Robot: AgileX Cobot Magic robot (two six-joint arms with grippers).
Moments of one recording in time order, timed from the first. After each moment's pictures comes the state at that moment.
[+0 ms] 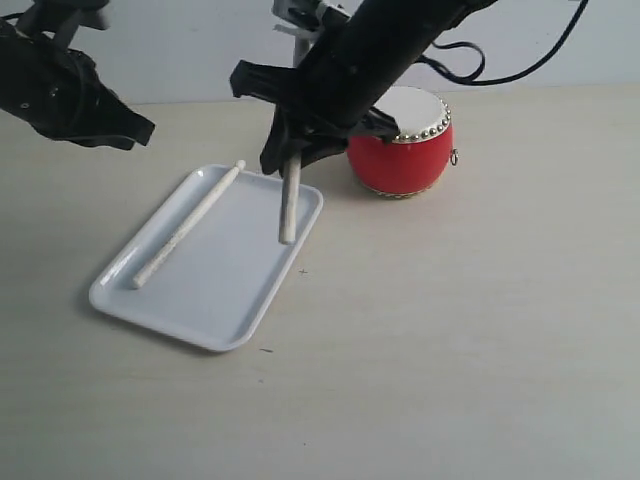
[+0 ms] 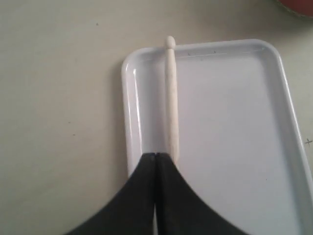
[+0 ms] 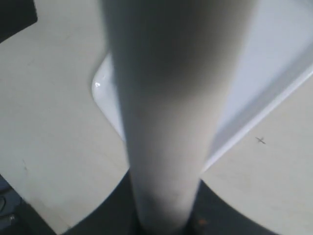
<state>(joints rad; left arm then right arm) -0.25 1.68 -1.17 -0.31 0.57 0.50 0.52 2.01 -1.63 0.64 0.99 -0.07</state>
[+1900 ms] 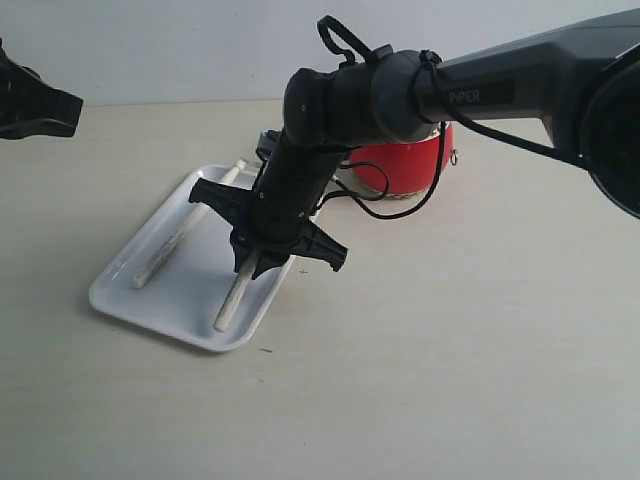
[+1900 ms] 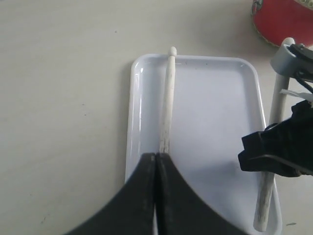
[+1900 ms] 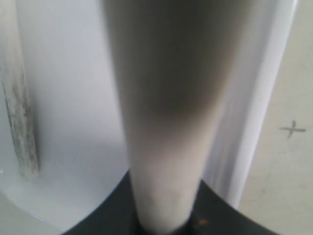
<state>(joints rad) -0.17 1.42 -1.00 -0.43 0.58 0.52 0.70 2.27 -1.63 0.42 0.75 0.69</state>
